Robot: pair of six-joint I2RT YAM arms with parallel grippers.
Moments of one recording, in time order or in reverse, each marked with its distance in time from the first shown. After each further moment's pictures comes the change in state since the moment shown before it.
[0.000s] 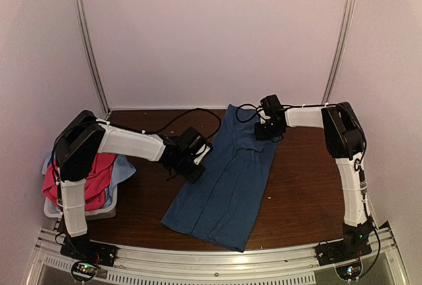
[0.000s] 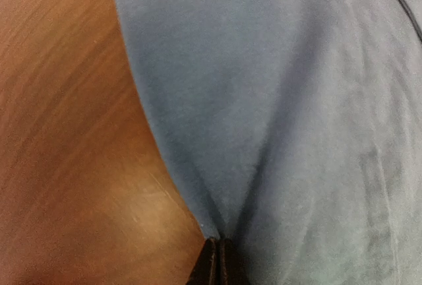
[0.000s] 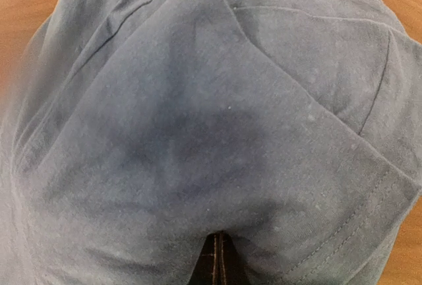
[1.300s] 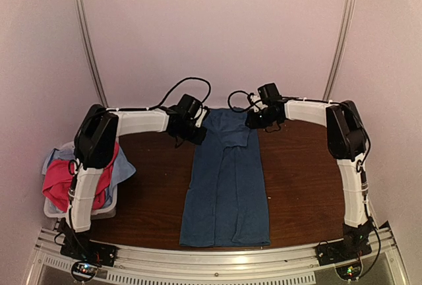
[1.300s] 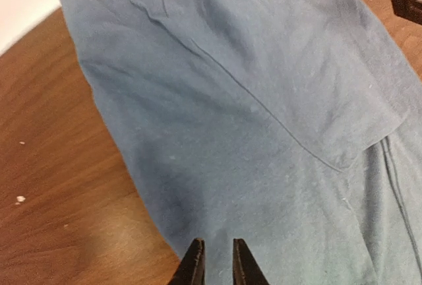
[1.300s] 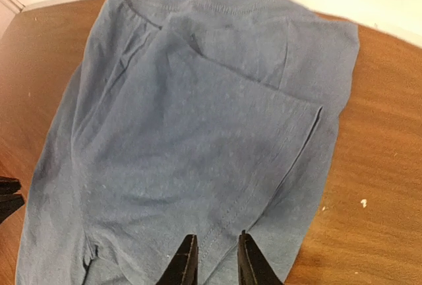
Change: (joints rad) left arm 0.187 0.215 0.451 -0.004 0.106 -0.033; right arm 0.037 -0.018 0.147 -0.014 -0.162 -0.021
